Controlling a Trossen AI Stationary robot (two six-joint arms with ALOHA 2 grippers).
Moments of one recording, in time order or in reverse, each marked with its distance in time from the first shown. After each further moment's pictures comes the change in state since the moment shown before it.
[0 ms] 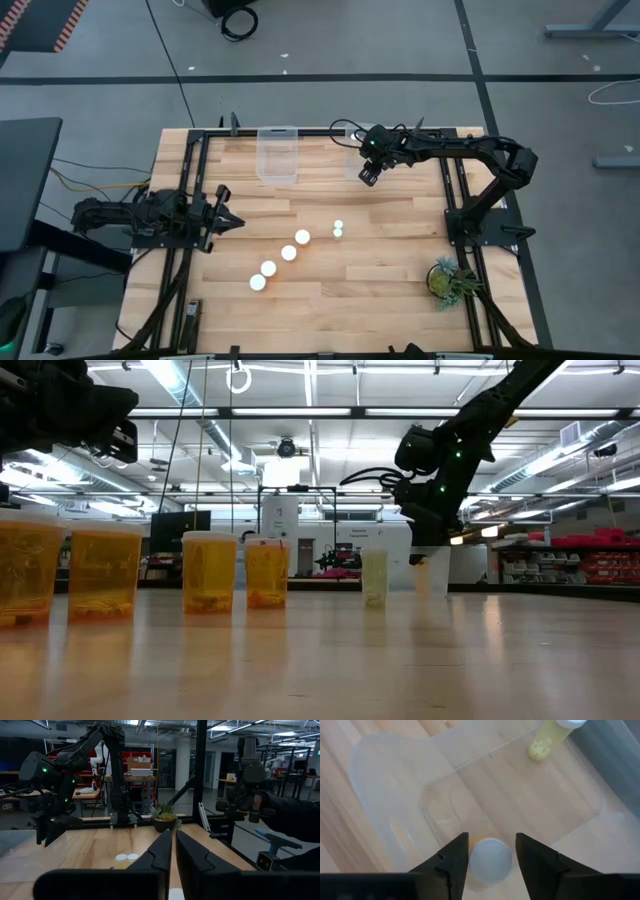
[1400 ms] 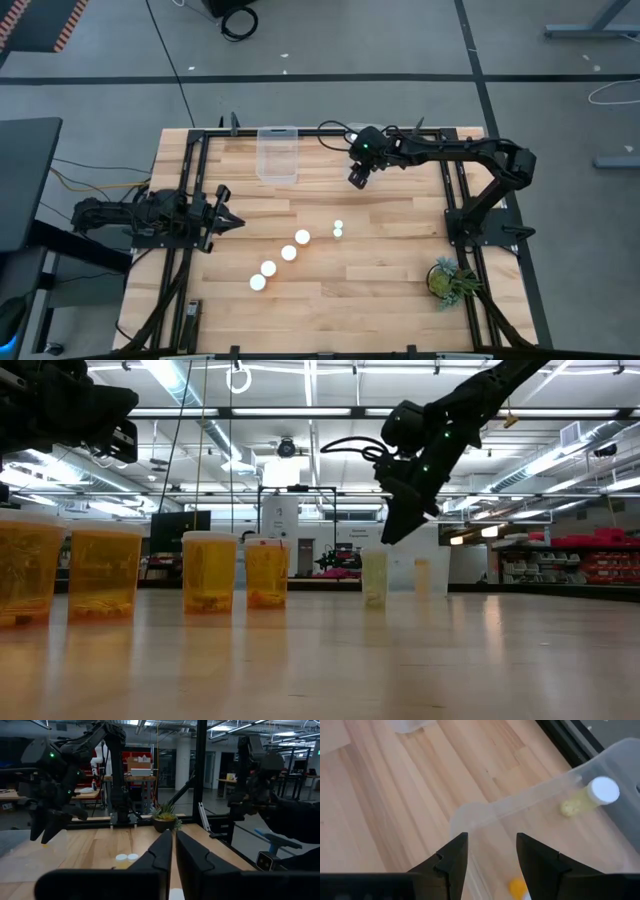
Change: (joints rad) left arm 0.000 0.000 0.000 0.000 0.000 0.000; right arm 0.106 0.001 0.079 0.057 -0.007 -0.004
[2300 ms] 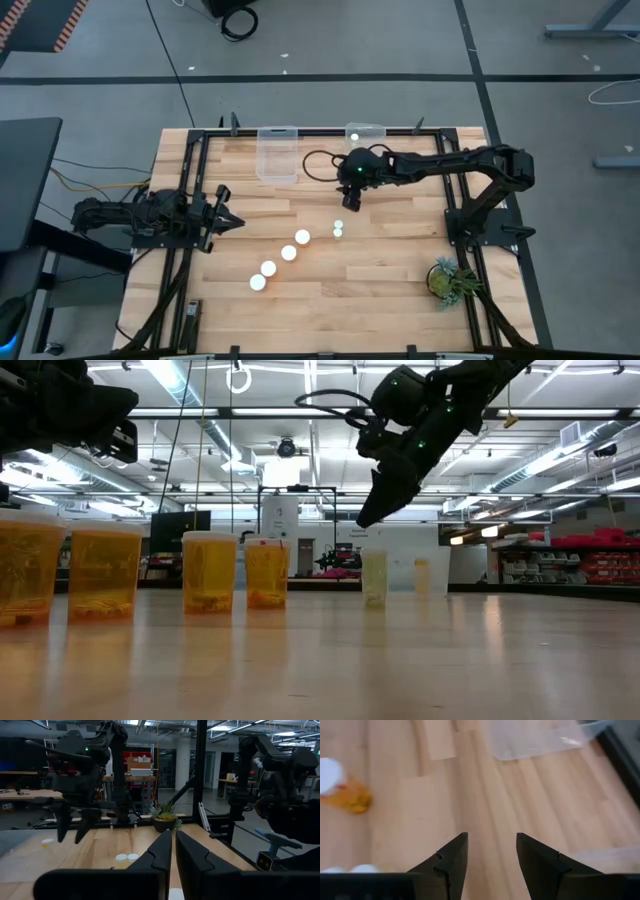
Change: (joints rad) left arm 0.000 0.000 0.000 0.000 0.000 0.000; right arm 0.219 0.000 0.000 0.100 -0.054 -0.082
